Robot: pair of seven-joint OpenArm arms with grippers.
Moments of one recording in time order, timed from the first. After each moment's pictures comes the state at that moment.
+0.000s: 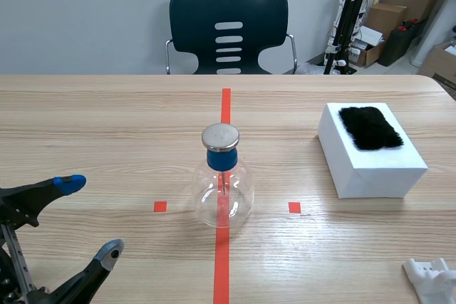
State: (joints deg) left arm 11.8 -32.3 21.8 52.6 8.3 -26.8 -80.8; right arm -41.4 15.2 34.5 108.9 -46.6 -7.0 5.2
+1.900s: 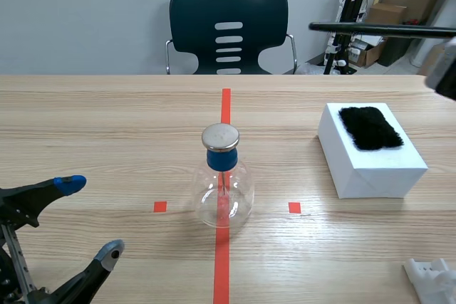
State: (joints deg) left arm 11.8 -32.3 21.8 52.6 8.3 -26.8 -80.6; right arm -23.0 37.8 4.6 106.0 -52.3 -6.8 -7.5
